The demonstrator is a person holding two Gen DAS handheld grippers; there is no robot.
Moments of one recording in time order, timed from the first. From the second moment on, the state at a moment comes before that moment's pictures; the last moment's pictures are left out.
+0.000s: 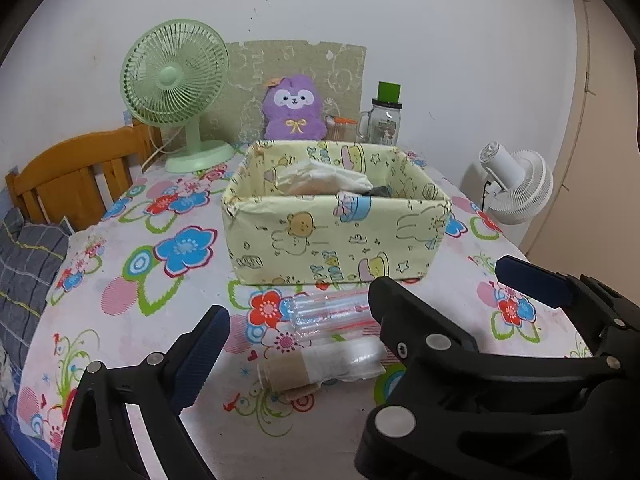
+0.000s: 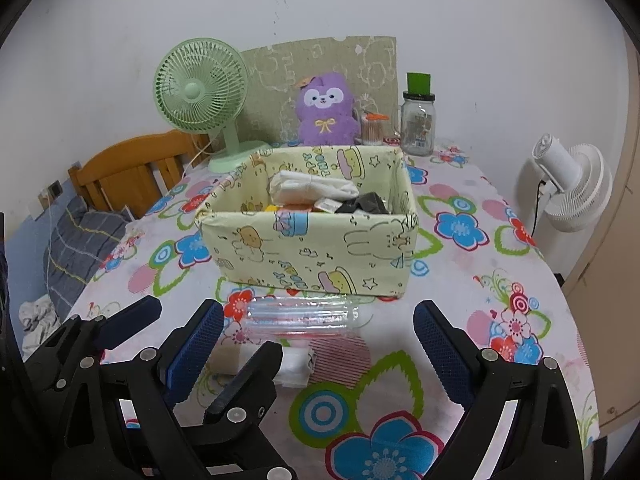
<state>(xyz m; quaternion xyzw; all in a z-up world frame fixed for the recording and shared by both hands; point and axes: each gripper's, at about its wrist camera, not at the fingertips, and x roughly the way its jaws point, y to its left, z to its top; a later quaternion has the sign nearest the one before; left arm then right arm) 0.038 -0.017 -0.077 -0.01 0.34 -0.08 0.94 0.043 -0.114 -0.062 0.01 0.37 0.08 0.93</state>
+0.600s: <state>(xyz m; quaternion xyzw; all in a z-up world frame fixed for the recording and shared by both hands) 0.061 -0.026 -0.123 0.00 0.39 -0.09 0.92 0.062 -0.123 -0.108 0.01 0.41 0.07 0.91</state>
